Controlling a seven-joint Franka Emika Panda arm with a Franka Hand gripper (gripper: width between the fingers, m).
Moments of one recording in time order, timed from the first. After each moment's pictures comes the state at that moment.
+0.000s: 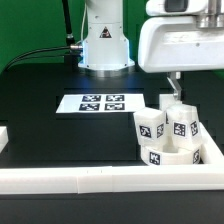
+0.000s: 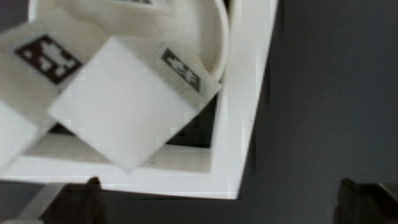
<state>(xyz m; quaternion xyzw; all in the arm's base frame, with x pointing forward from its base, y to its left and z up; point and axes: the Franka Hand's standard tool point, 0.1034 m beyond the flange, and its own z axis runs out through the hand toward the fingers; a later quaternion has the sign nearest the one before) 0.612 0.134 0.110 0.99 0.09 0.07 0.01</state>
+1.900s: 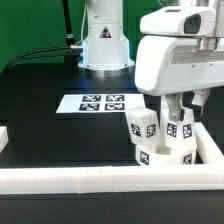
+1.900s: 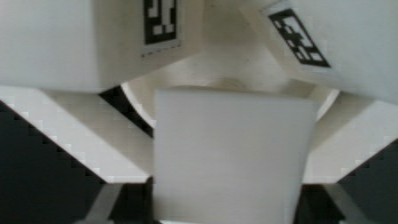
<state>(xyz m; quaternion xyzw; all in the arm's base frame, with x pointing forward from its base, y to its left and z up) 0.614 0.105 0.082 0.94 0.32 0.06 0.06</state>
